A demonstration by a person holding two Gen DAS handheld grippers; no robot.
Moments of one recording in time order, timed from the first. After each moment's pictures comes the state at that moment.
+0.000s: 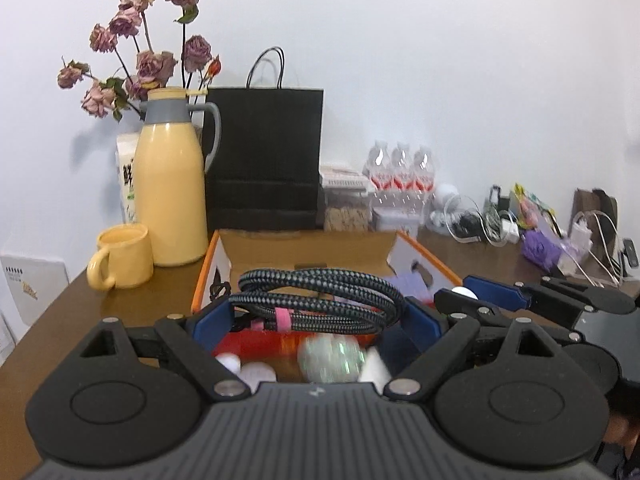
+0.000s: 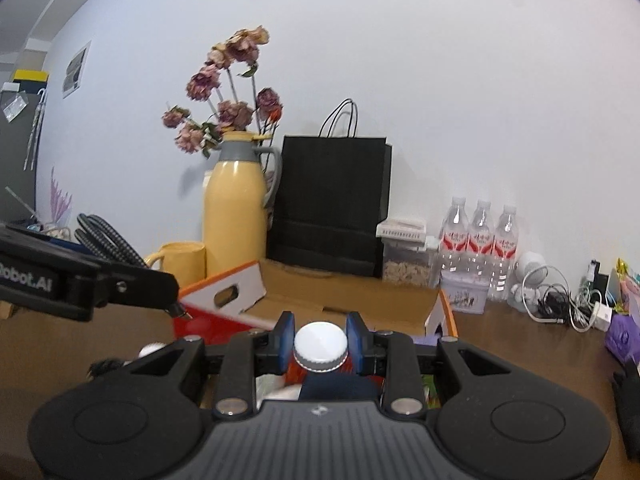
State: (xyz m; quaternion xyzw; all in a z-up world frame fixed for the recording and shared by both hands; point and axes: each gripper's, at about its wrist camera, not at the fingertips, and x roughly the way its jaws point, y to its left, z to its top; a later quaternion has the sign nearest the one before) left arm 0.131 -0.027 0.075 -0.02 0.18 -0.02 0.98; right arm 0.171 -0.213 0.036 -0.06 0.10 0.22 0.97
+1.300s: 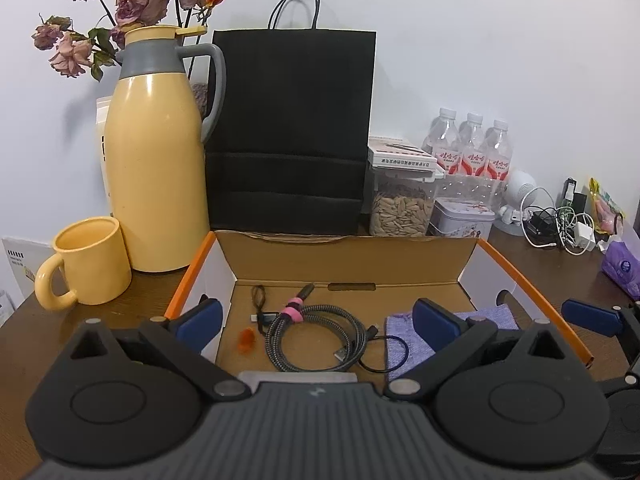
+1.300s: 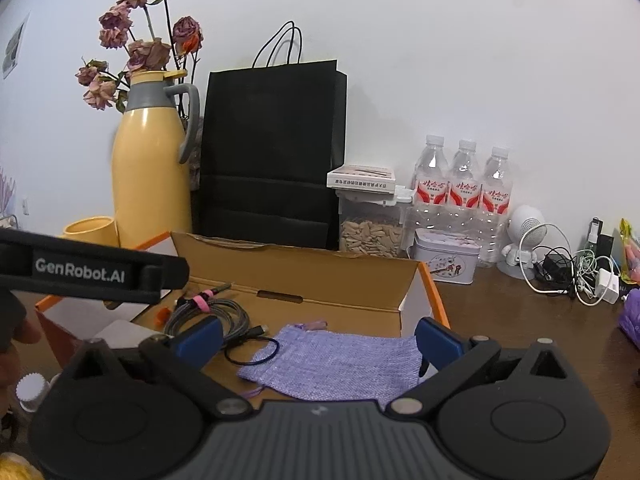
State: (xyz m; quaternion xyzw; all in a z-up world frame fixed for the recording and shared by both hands) left arm 0.293 -0.022 0.036 -0.03 0.23 0.03 0.97; right arm 0.307 -0.192 0.006 -0.05 0.18 0.16 0.97
